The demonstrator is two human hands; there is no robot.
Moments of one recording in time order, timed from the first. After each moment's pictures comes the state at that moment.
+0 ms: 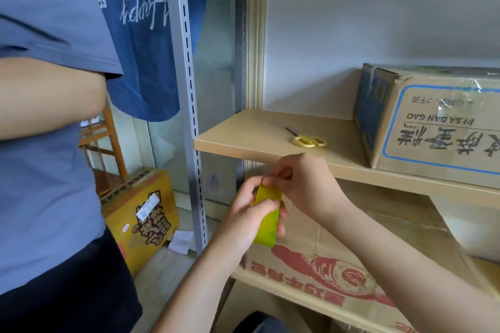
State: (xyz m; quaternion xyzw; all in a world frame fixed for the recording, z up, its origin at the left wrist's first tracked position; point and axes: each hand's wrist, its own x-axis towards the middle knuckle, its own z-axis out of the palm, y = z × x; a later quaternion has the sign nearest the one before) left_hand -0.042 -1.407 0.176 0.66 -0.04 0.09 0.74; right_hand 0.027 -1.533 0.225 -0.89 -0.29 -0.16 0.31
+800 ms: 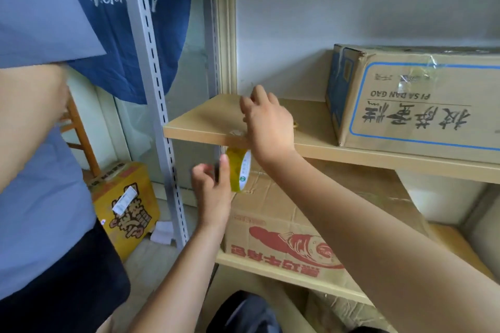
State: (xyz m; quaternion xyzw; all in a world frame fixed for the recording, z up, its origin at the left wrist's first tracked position) left_hand 0.021 -1.404 0.136 0.69 0.18 0.30 0.63; right_hand 0.079 -1.493 0.245 -0.89 -0.21 -0.40 0.08
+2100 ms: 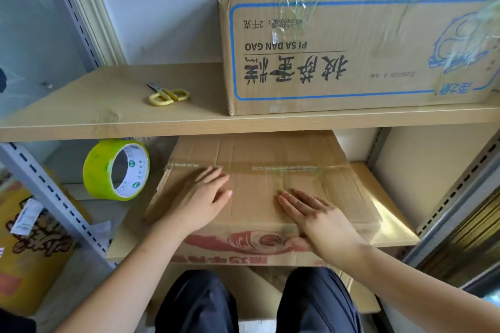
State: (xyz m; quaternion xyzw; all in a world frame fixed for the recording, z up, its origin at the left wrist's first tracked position) left_hand 0.079 -1.493 0.072 0.97 -0.19 -0.01 0.12; right_hand 0.005 -1.775 0.039 -0.96 -0.26 -0.13 -0.05
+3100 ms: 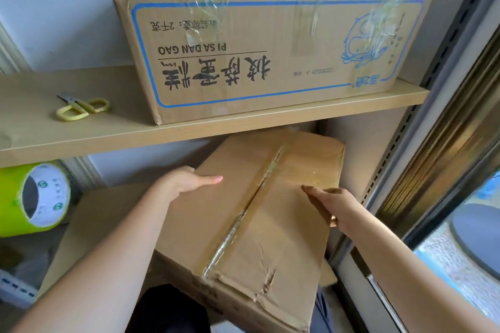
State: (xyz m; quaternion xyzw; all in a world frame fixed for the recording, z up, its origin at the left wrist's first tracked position) left_hand 0.161 -1.577 0.081 0.90 -0.01 -0.26 0.34; right_hand -0.014 -1.866 0.063 -0.71 0.39 0.01 0.58
